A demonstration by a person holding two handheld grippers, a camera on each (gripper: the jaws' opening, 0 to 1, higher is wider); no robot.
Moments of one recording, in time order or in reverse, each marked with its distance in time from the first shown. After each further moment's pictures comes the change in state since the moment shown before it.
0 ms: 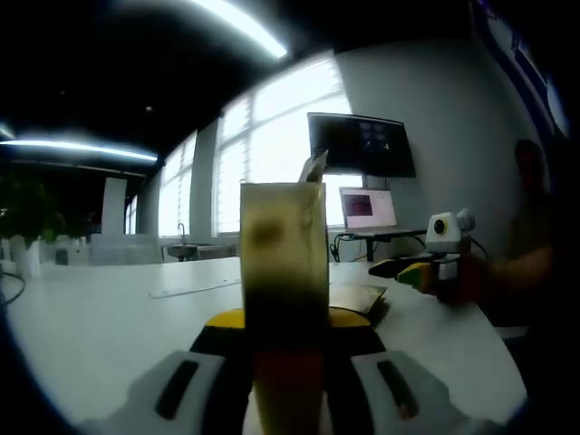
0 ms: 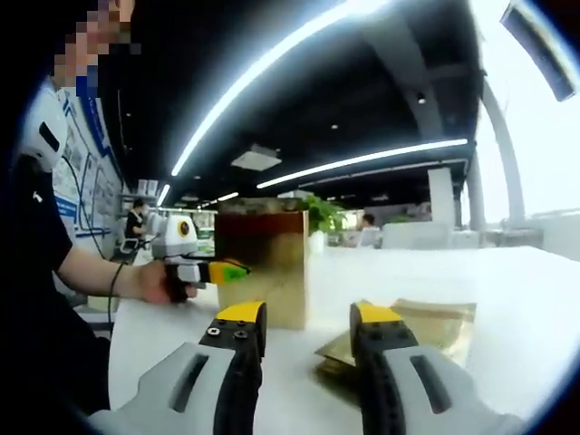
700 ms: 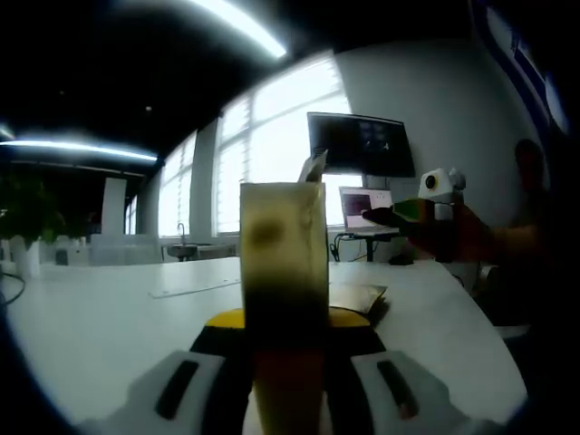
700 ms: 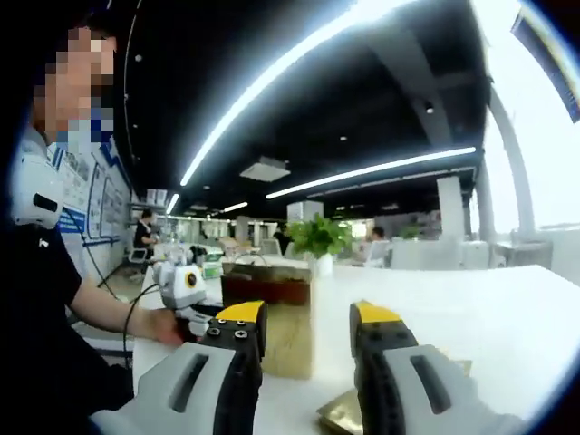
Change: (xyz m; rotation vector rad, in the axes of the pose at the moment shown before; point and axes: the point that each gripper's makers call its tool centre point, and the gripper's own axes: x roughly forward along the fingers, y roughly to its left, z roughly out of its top) left arm 0.000 0.000 0.000 0.002 0.001 0.000; right arm 0.018 -0.002 0.088 -0.014 -0.042 0.058
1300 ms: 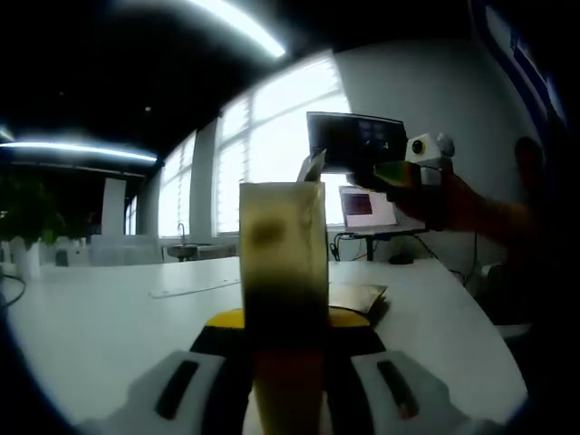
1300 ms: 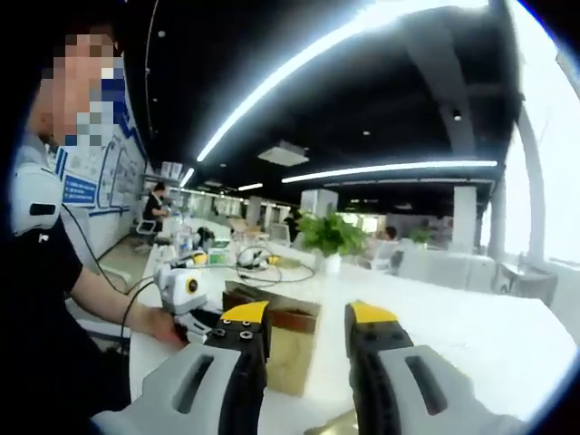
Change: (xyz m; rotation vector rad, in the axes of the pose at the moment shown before) left arm 0.000 -0.002 0.000 0.005 0.002 0.000; right arm 0.022 -0.001 0.025 -0.125 0.077 0.064
